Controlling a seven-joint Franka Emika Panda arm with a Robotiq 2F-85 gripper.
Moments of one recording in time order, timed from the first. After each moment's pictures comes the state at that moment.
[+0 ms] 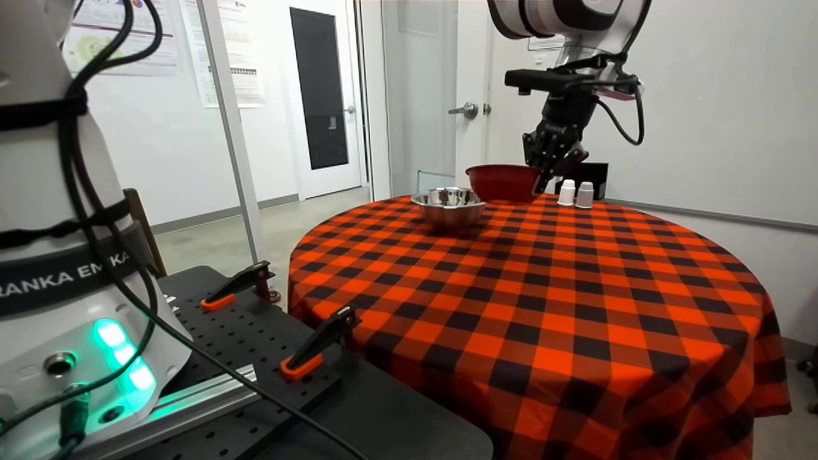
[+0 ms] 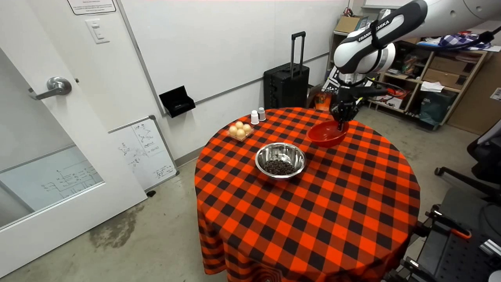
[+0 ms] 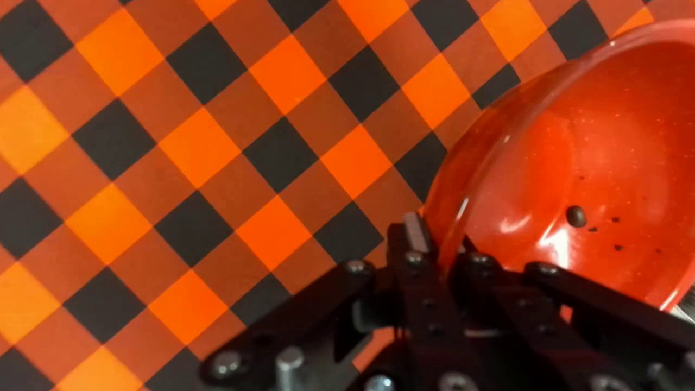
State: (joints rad) arm -0.35 0.56 -0.06 -1.71 0.19 2.04 -0.09
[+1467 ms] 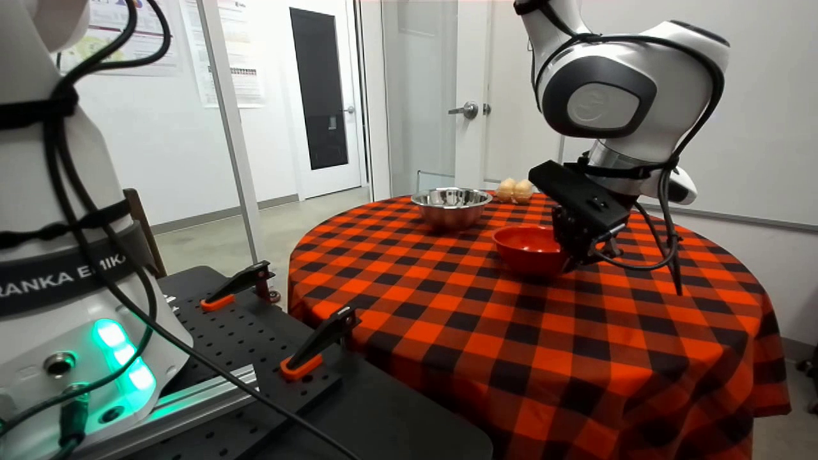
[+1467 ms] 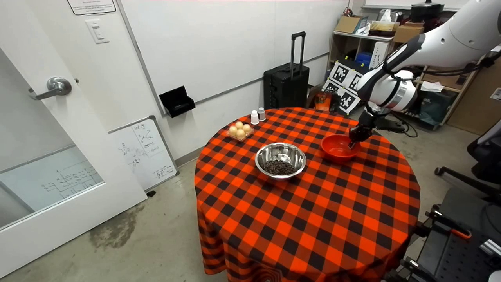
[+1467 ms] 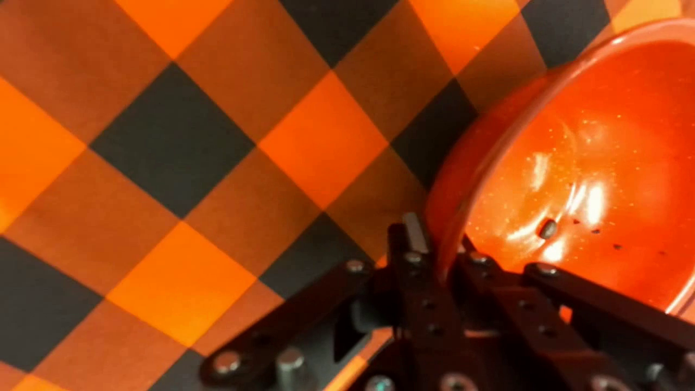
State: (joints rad) arm -0.48 0.68 -0.09 -1.90 0.63 2.45 -0.62
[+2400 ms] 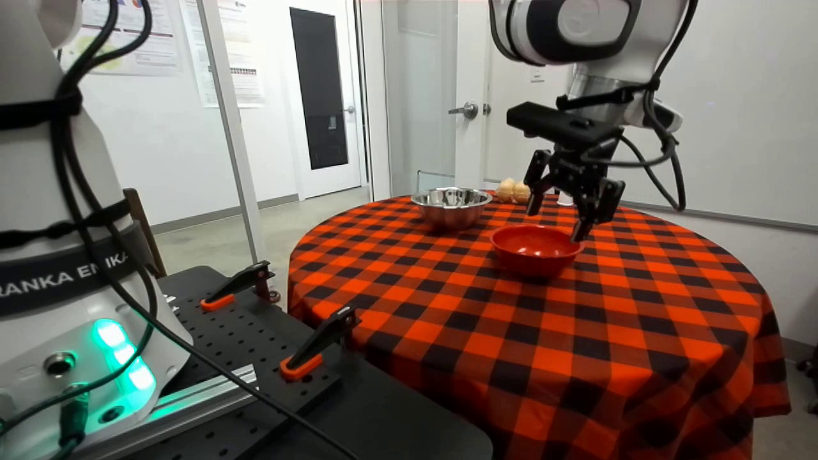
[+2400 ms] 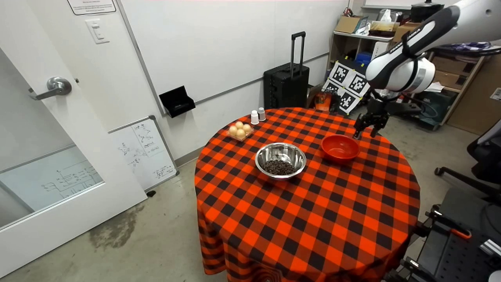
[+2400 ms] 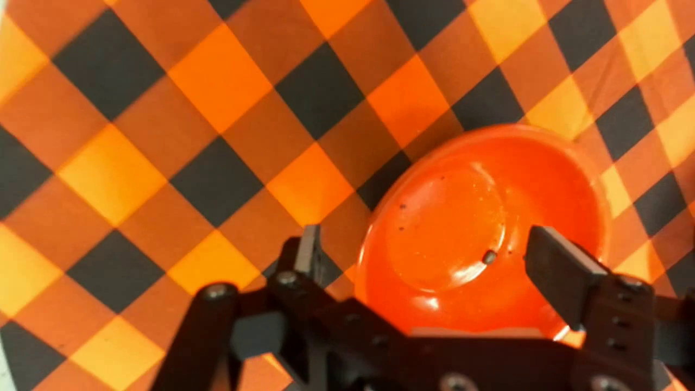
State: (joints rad) arm -0.42 0.42 -0.13 -2.08 0.35 2.38 -0.41
